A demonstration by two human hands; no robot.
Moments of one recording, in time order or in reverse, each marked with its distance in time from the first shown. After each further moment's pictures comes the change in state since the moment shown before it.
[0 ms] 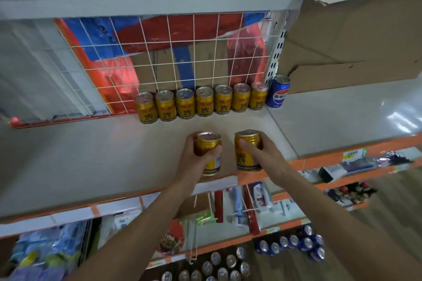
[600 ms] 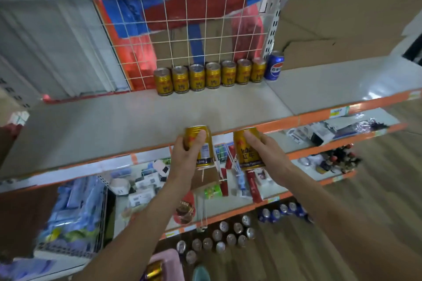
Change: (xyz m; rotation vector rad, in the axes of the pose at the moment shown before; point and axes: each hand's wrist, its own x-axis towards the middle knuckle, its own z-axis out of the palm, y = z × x) left_hand -0.154 -0.005 -0.072 -0.115 0.082 -0.024; right_hand -0.162 0.005 0.068 0.131 -0.034 0.041
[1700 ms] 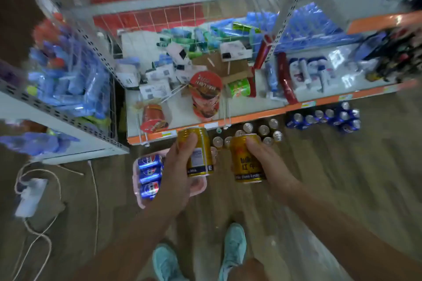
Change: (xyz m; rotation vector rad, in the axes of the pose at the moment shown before) left_hand -0.164 -0.345 -0.191 -0.125 0.103 -0.443; right_hand -0.140 0.380 0.171 0.252 -0.040 0.448
